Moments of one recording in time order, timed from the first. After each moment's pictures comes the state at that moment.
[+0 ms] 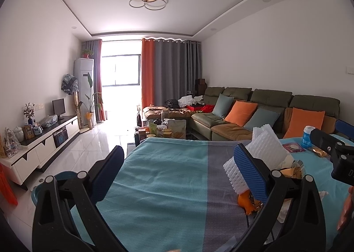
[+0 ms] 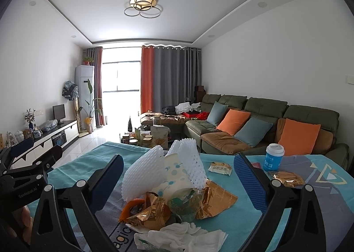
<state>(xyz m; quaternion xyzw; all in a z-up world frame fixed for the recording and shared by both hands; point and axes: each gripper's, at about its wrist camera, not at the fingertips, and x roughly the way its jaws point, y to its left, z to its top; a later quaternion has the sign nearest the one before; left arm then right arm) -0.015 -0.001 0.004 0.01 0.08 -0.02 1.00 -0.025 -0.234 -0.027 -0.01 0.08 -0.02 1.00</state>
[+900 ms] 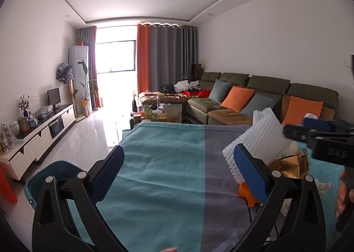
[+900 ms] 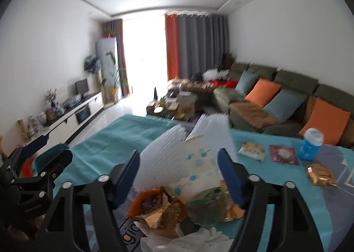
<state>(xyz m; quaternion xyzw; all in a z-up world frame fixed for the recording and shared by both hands) 0.010 -0.002 -0.013 0.01 0.13 -0.04 0.99 0.043 -0.227 -0.035 0.00 0.22 0.09 0.97</state>
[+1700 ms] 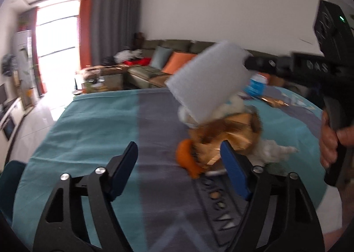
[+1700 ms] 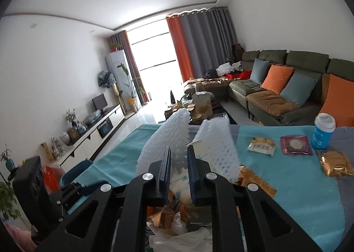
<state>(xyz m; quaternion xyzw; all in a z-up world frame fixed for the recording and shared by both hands) 0.034 -0.049 -0.045 0.05 0.24 -0.26 0.94 0.044 -0.280 -0.015 0.09 0.22 0.15 0.96</state>
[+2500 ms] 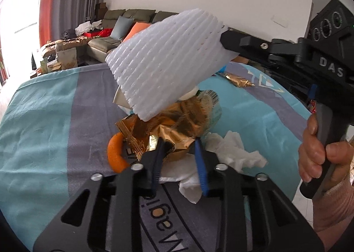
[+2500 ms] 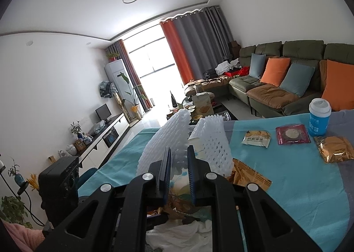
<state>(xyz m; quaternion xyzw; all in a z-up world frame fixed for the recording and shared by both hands) 0.070 -0.114 -0.055 0.04 0.33 -0.37 0.87 0.040 -0.315 -0.032 0.15 0.21 0.16 0.95</state>
